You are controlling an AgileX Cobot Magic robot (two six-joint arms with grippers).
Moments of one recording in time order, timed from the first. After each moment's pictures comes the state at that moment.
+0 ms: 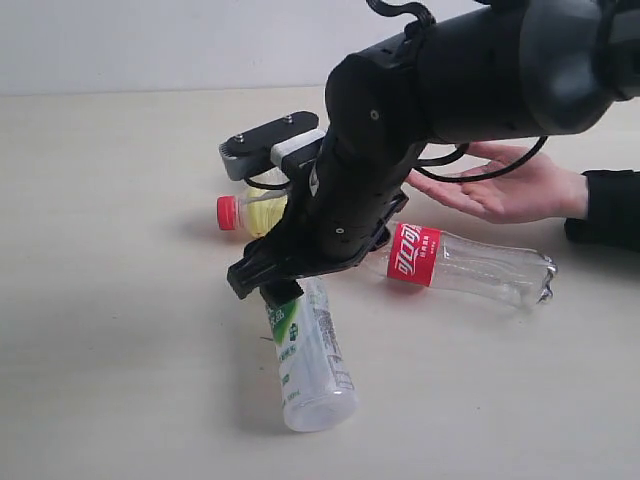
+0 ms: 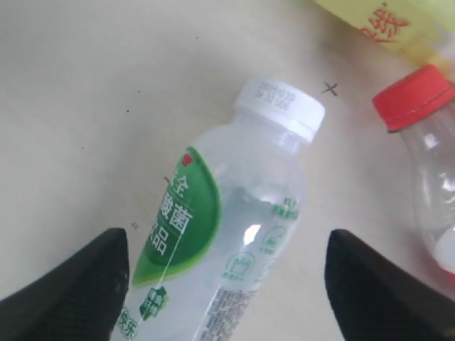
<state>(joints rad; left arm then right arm) 0.11 0.01 0.00 0.07 0.15 -0.06 0.81 1.85 -1.20 0.08 0.71 0.13</state>
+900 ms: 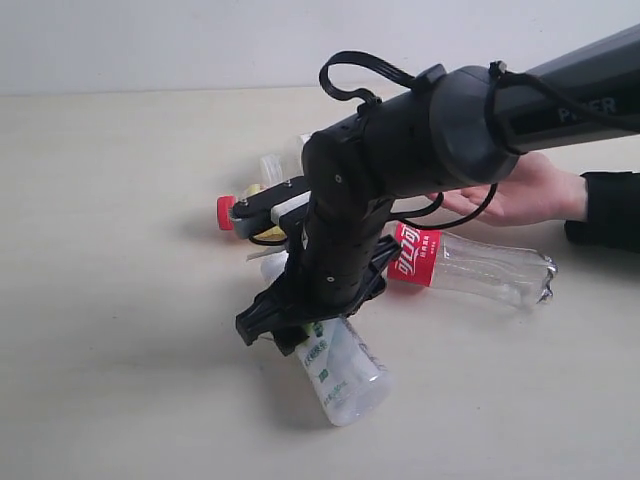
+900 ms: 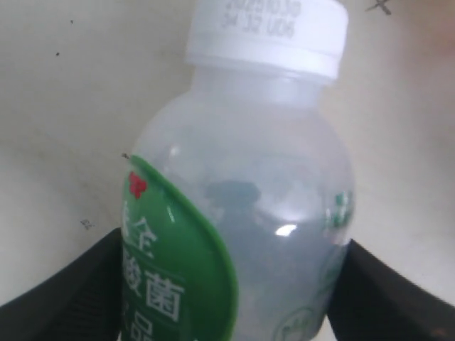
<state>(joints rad) 0.11 0.01 0.00 0.07 0.15 -0.06 0.81 2.00 -1.20 0.10 0.70 0.14</state>
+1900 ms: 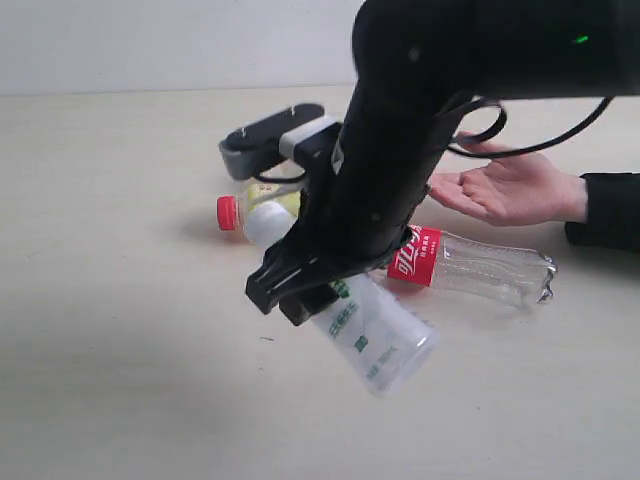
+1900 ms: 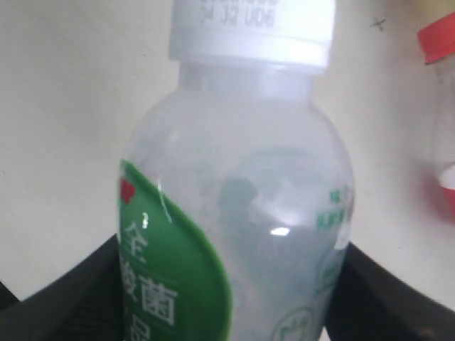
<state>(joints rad) 0.11 0.01 0.00 0.07 0.15 -0.06 0.81 1.71 -1.20 0.16 0.92 -0.03</state>
